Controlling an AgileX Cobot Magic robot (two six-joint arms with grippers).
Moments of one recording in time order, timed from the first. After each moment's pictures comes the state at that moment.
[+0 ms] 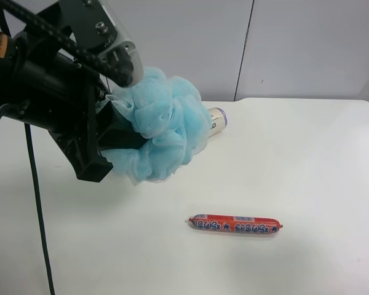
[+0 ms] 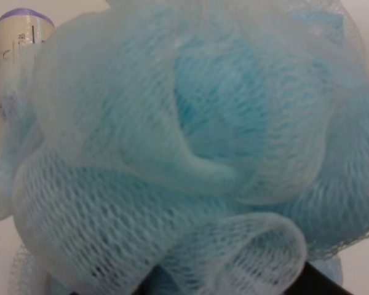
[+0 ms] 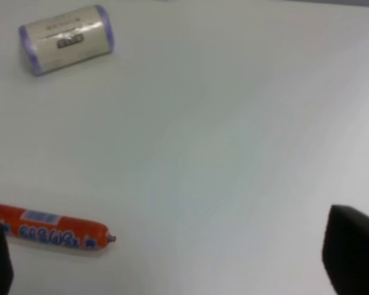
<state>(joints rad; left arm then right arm) -0.81 1.20 -0.90 -0.24 0.53 0.49 0.18 0.00 -0.49 0.00 1.06 0.08</state>
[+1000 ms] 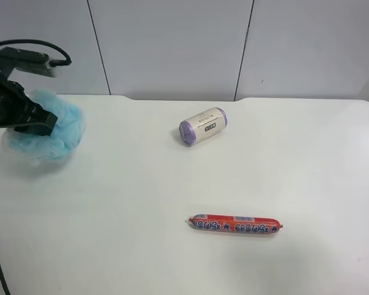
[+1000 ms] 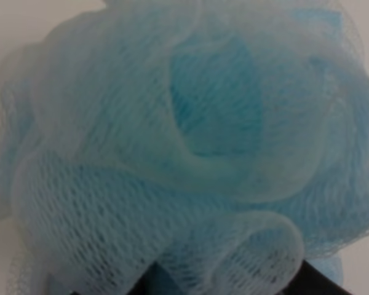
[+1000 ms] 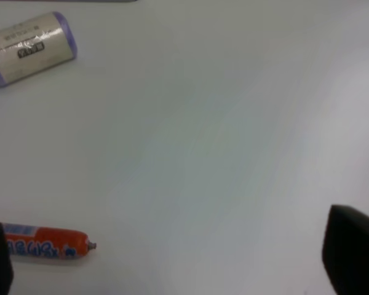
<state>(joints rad) -0.08 1.55 -0.90 -0.18 0.51 0.35 0.12 0.00 -0.49 0.00 1.06 0.08</state>
